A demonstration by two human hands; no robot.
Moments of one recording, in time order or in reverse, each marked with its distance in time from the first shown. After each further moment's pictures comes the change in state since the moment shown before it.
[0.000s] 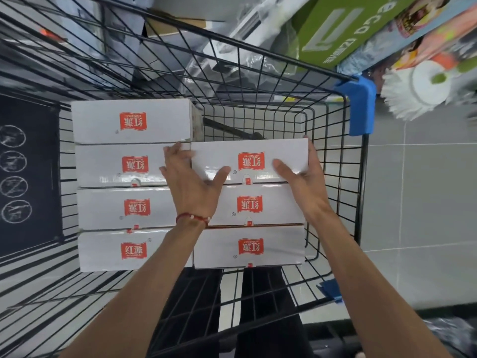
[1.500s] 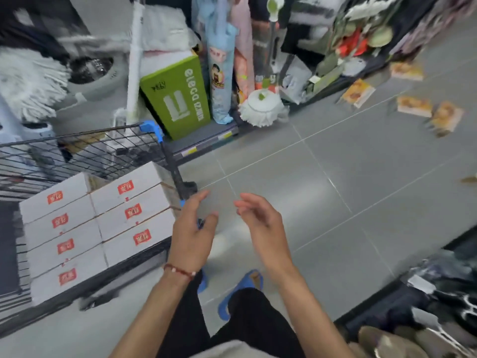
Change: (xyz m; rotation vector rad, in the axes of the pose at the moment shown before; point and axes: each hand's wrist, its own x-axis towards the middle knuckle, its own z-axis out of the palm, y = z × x) left_hand -0.343 0.222 0.024 -0.078 -0.456 0.340; right_hand -0.283 0.068 -0.256 0.438 0.193 -0.230
